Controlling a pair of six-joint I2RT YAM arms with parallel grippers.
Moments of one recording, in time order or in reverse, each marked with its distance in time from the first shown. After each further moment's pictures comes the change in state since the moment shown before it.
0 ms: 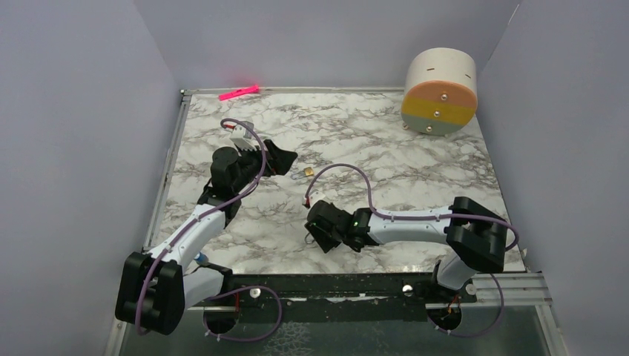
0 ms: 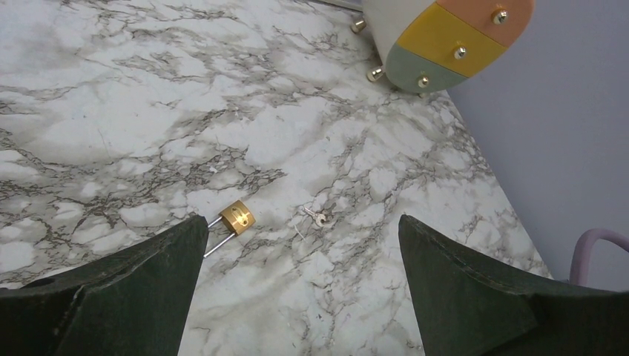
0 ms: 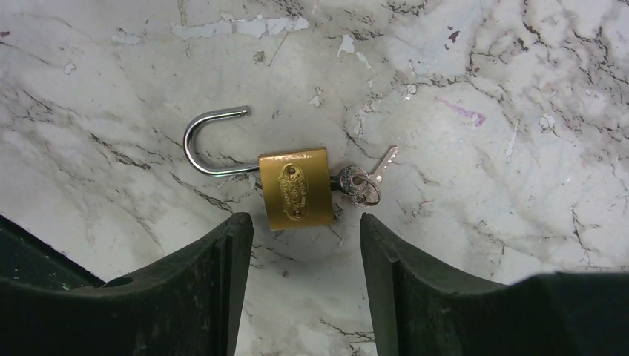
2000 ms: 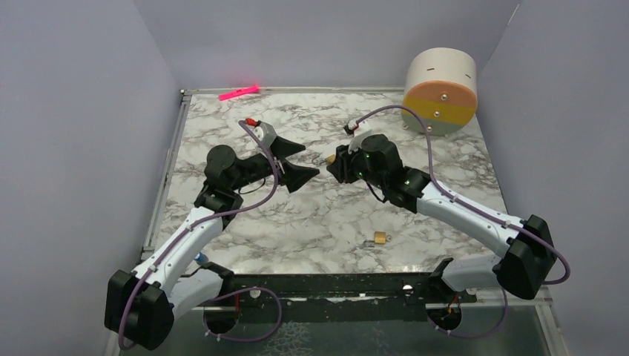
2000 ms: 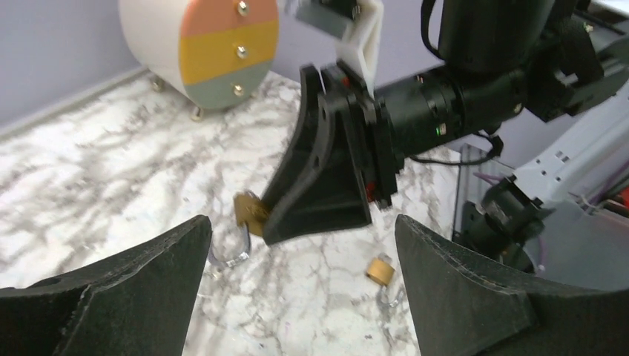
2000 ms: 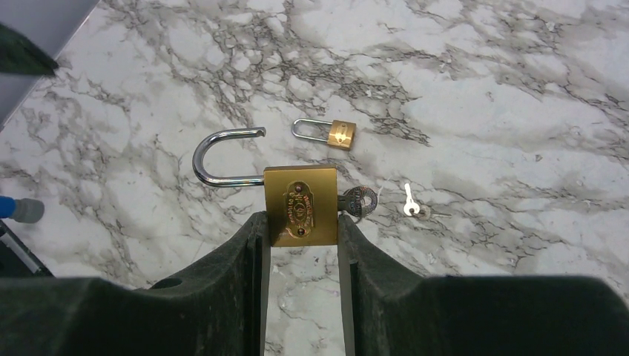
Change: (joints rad) left arm -0.128 -0.099 0.094 0.073 0.438 0.194; right arm -0.396 -0.301 0.119 0.183 -0.157 -0.121
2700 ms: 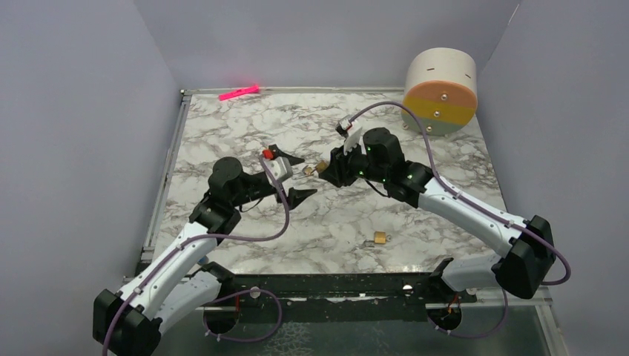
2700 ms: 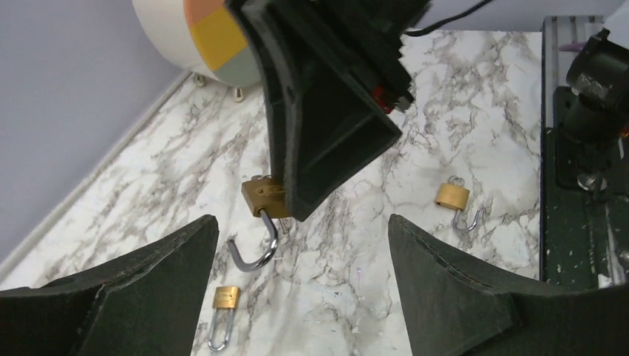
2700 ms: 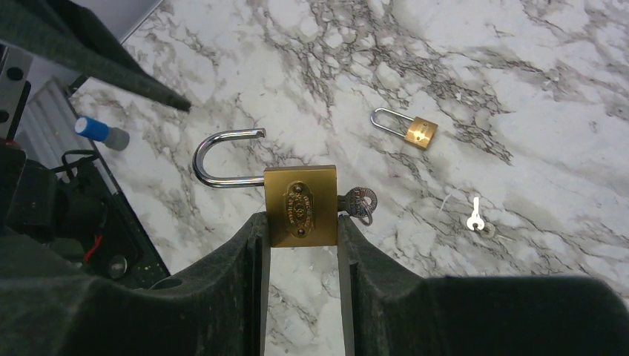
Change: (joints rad) left arm -0.079 -0.106 0.017 -0.308 -0.095 0.509; right arm -0.019 0.002 0.058 -0.069 -0.283 -0.055
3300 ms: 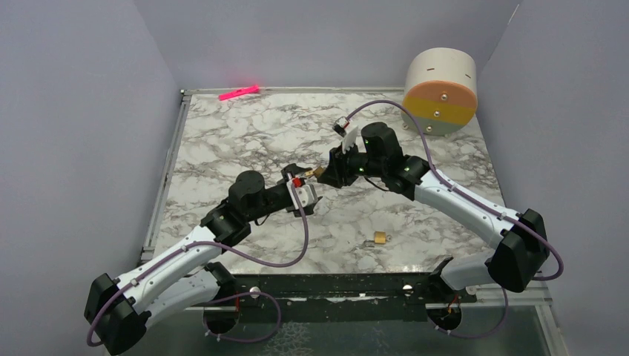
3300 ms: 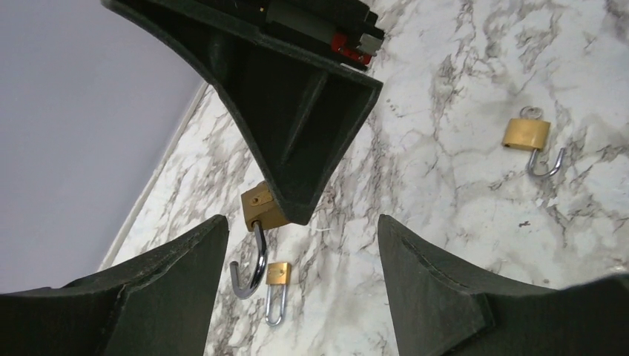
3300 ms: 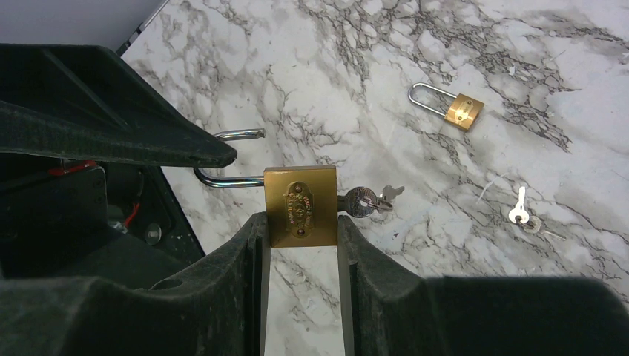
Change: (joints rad) left arm -0.258 -0.039 -0.074 -0.054 -0.316 0.355; right arm -0.048 0.061 0.046 -0.055 -0.187 0.026
